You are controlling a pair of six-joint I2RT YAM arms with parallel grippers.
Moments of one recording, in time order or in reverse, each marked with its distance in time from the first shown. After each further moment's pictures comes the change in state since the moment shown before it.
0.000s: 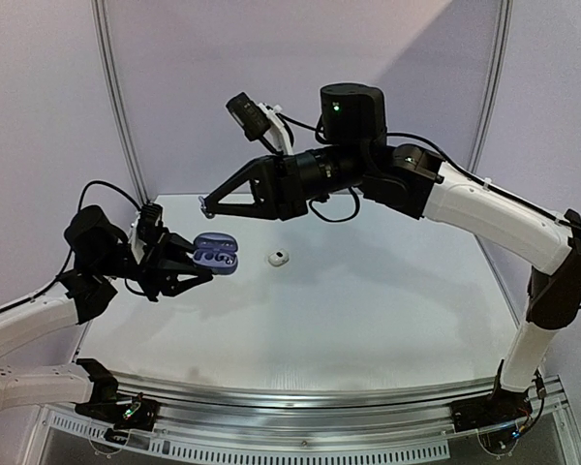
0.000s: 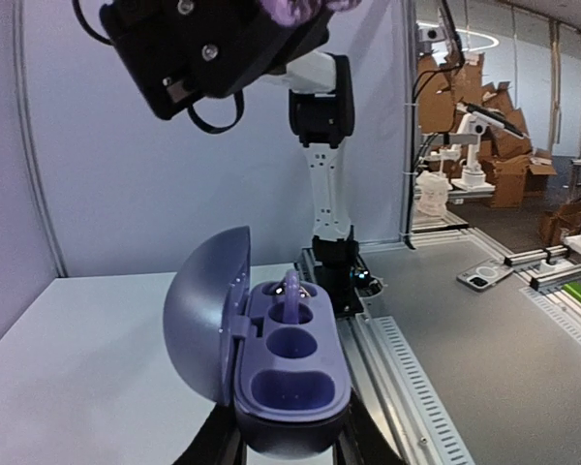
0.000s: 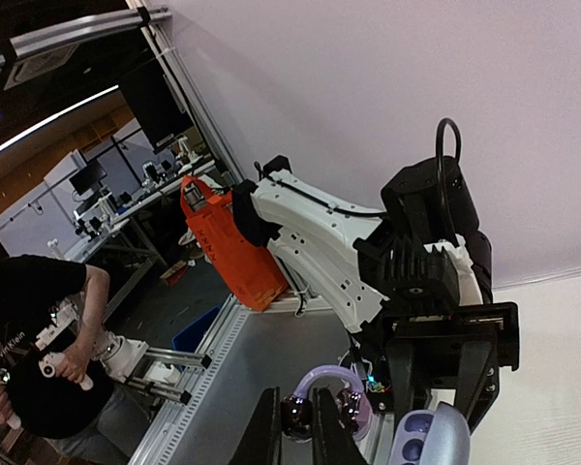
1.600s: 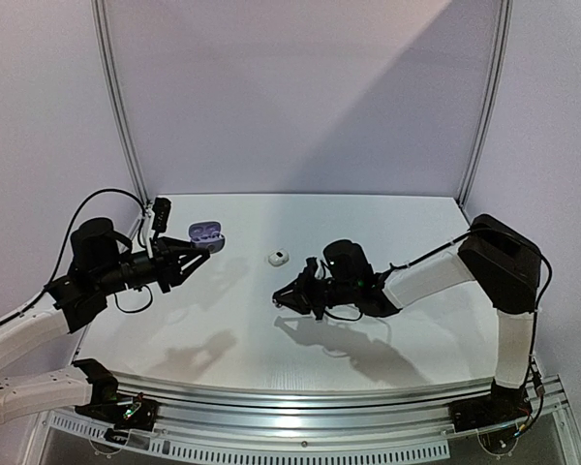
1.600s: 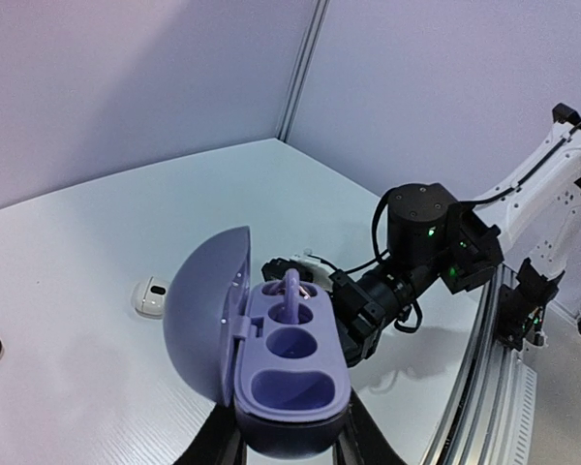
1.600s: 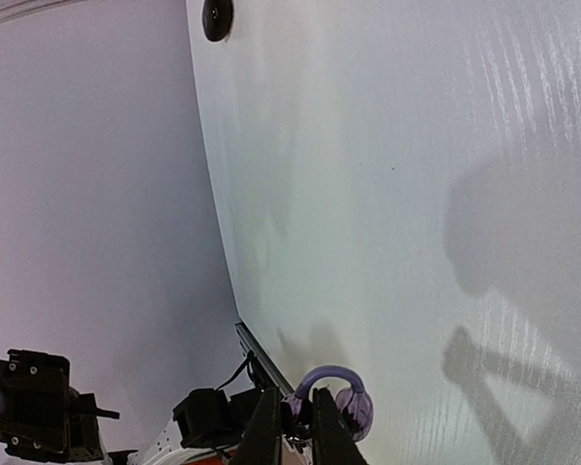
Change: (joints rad) left arm 0.028 -0.119 -0.028 -0.430 -0.665 -0.113; right arm -0.147 0.204 -0.883 0.709 0.536 1.064
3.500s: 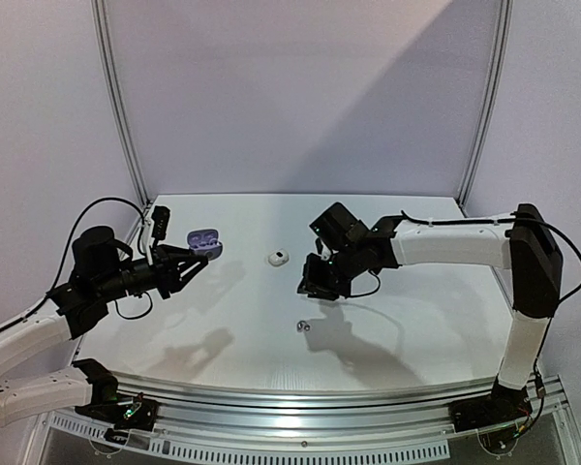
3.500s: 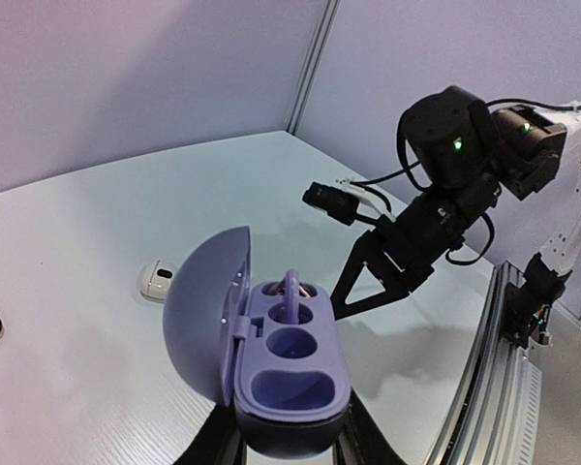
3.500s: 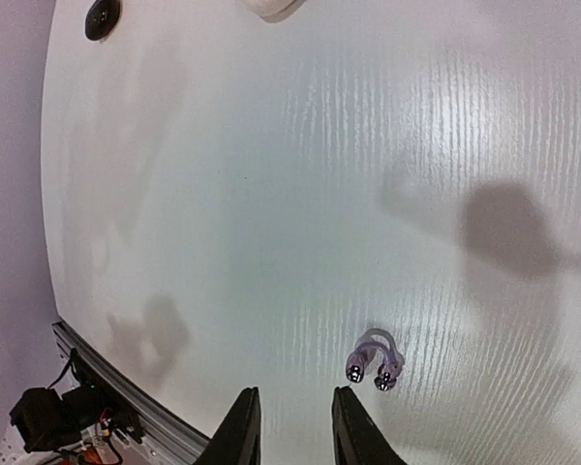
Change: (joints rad) left arm 0.018 -0.018 -0.062 0.029 -0.002 -0.010; right arm 0.001 -0.132 0.338 -0.983 0.231 -0.426
